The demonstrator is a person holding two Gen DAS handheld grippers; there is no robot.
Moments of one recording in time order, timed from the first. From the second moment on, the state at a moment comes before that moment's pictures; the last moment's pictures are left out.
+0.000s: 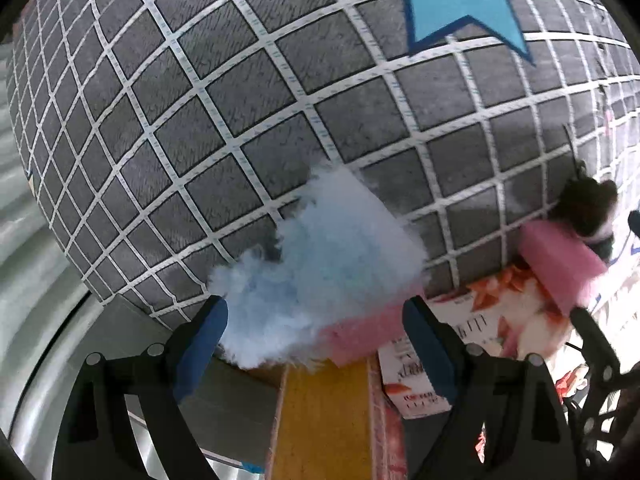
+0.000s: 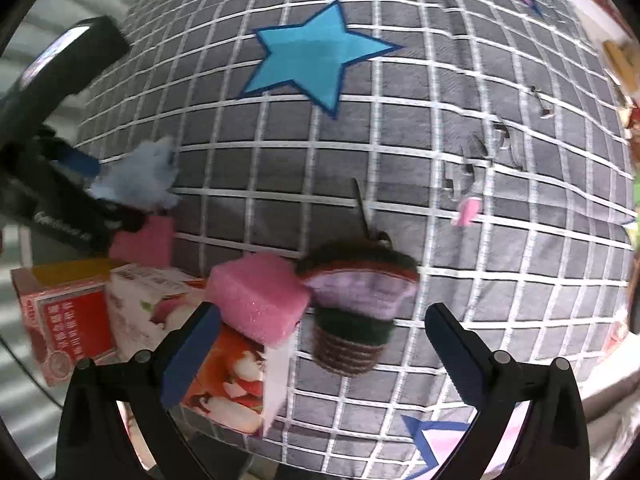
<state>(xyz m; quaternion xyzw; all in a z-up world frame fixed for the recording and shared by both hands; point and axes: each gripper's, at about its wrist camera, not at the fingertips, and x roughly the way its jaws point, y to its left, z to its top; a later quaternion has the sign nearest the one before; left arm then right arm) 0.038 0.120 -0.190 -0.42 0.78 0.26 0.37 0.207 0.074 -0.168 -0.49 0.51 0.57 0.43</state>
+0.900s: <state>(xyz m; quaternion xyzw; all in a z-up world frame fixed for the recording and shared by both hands) -0.085 0.153 -0.164 -0.51 0.60 0.47 0.40 0.187 0.146 -0.192 -0.49 0.46 0.59 0.45</state>
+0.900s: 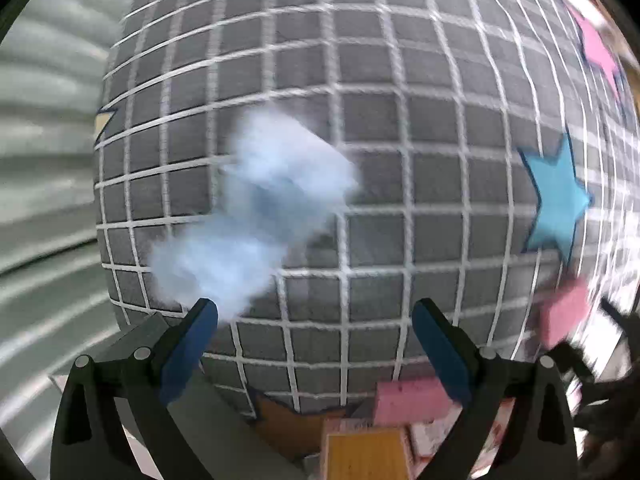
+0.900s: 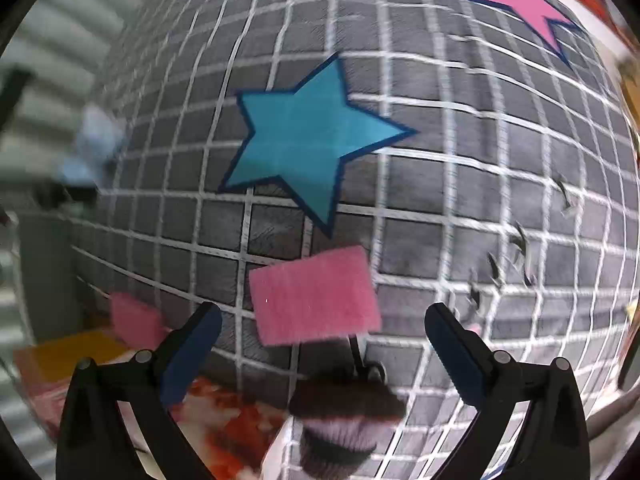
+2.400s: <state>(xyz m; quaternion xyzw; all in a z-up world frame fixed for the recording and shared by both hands) -0.113 0.143 -0.219 -0.45 0.55 0.44 0.55 0.195 0.114 -0.131 -0.45 0.46 0.59 0.49</state>
